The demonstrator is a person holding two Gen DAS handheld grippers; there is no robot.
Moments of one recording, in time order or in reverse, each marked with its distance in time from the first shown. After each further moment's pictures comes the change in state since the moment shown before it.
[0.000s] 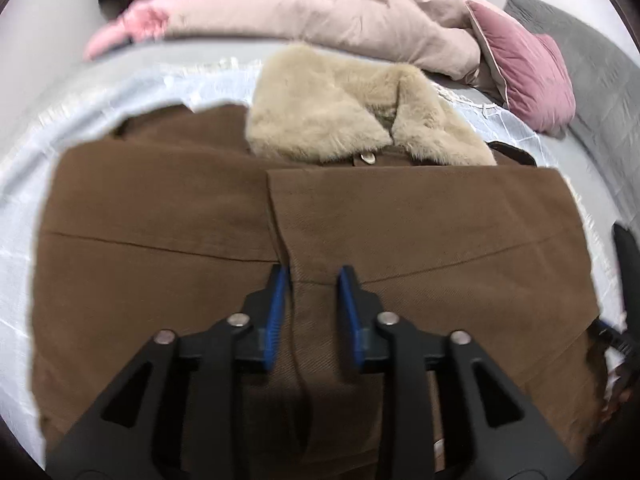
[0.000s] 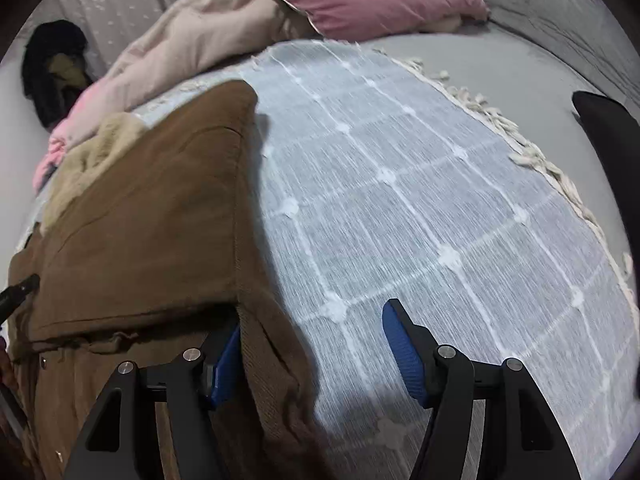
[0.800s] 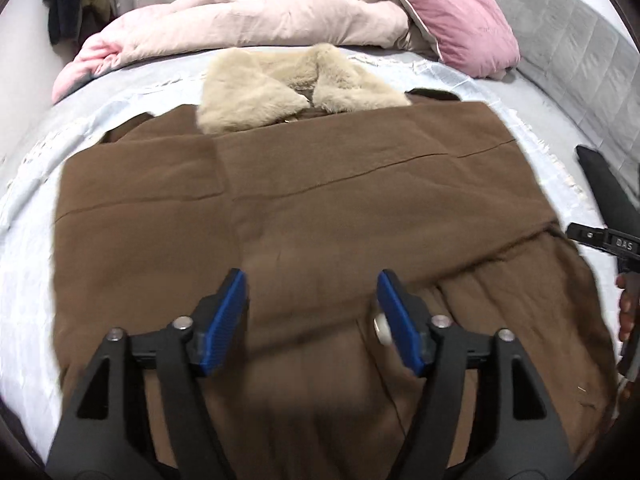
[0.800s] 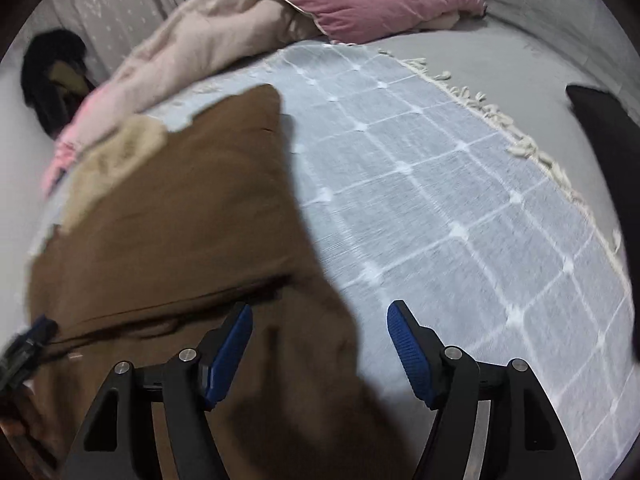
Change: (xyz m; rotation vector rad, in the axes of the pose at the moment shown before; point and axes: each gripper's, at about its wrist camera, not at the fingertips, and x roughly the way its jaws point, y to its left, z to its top) left arm -0.061 -0.021 -0.043 0.172 0.051 -0.115; right arm -0.041 0.015 -0.012 0.048 0.005 0.077
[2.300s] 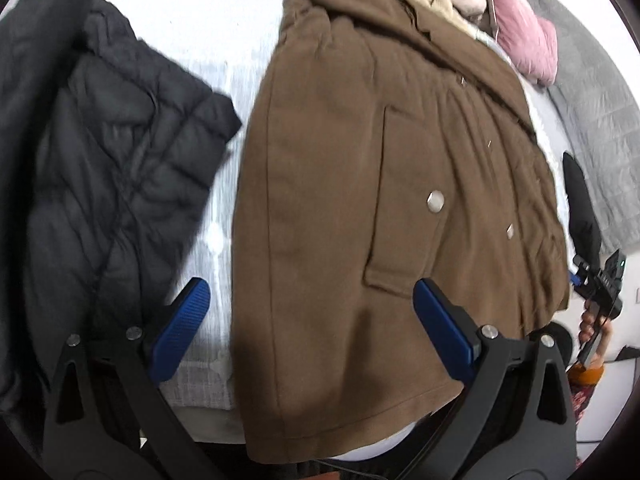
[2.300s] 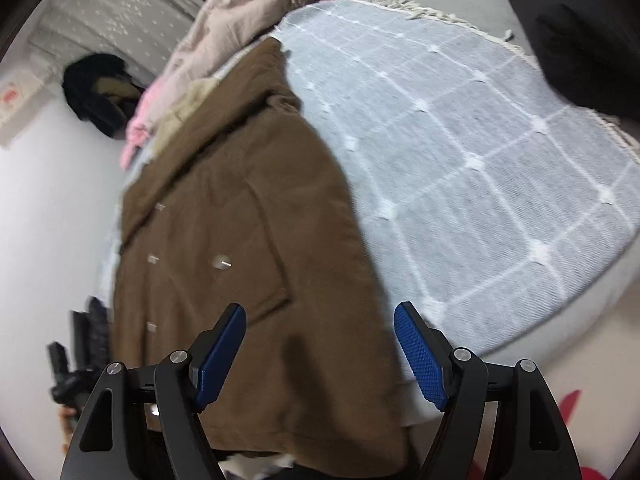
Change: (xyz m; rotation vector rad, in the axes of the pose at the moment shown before) left arm -0.140 0.135 -0.248 -0.357 0.307 -0.086; right arm -0.120 -0.117 -0.181 0.089 0.146 0.264
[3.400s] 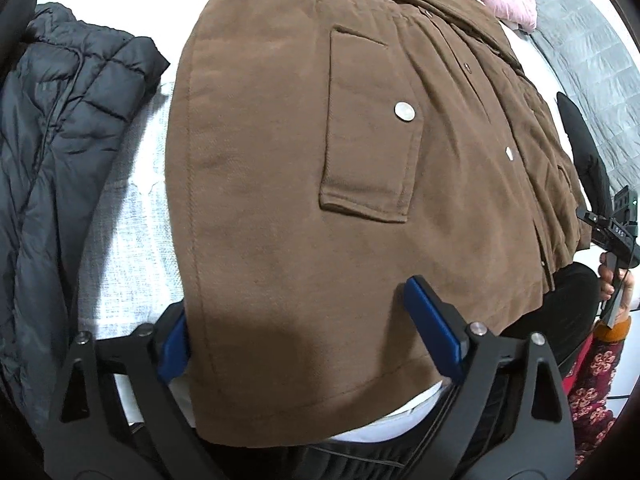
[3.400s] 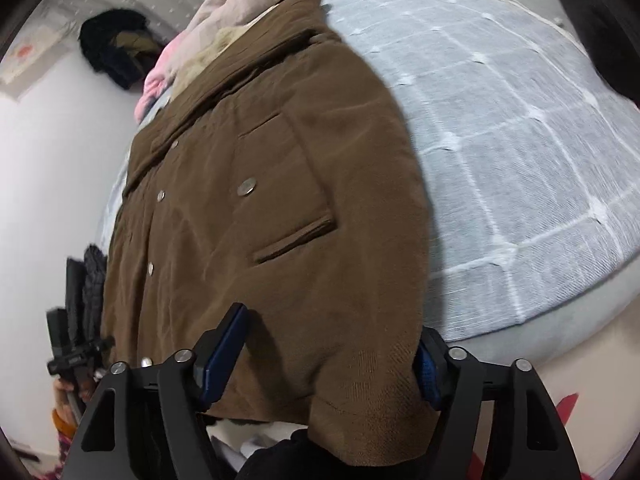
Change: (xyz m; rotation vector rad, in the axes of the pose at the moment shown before) left arm 0.012 -0.022 -0.042 0.133 0.052 0.021; right arm 0.026 0.037 -0.029 -0.126 0.109 0.029
